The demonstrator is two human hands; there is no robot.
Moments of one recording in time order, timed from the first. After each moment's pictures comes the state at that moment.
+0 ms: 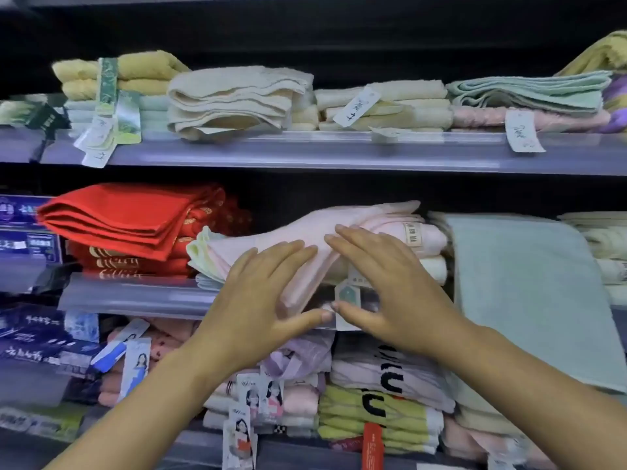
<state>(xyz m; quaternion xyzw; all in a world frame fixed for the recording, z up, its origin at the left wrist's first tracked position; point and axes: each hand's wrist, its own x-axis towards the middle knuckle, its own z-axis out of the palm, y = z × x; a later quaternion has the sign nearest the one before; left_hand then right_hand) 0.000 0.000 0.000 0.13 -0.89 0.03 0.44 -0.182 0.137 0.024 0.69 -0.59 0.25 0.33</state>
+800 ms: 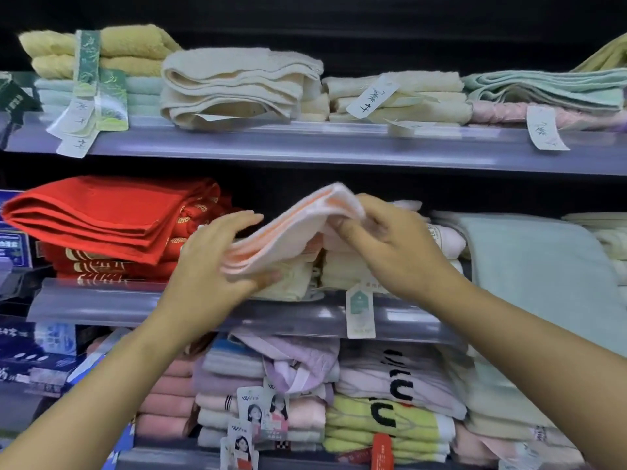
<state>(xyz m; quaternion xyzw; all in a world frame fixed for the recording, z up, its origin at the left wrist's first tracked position) 0.023 -0.070 0.022 0.12 -0.83 -0.09 0.54 -0.159 0.102 0.074 0.64 -0.59 0.44 0.20</state>
